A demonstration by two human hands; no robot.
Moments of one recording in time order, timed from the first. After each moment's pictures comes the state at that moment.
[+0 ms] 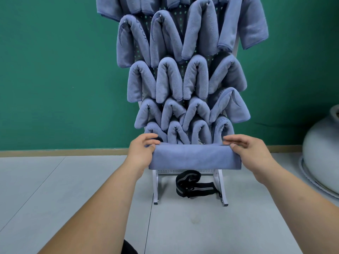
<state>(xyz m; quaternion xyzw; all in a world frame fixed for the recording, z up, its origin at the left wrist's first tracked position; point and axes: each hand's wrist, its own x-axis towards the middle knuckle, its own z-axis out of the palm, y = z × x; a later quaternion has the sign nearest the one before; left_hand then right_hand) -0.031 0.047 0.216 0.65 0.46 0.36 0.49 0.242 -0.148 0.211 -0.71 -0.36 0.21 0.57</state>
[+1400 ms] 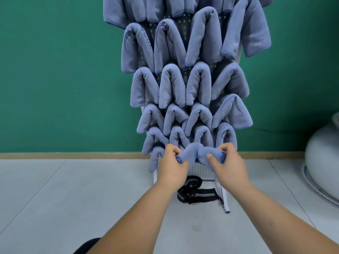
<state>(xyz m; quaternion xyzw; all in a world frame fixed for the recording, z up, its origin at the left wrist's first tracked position) 0.025 -0.016 0.196 0.72 0.45 0.33 0.41 0.169 -0.126 0.206 -0.76 -0.37 0.09 0.52</state>
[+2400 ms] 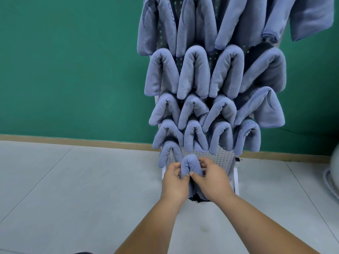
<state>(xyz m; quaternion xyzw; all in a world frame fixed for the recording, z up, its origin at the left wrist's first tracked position) 0.002 0.011 0.111 0.55 0.49 0.32 0.59 0.123 -0.047 0.135 -0.79 -0.44 0.20 0.37</state>
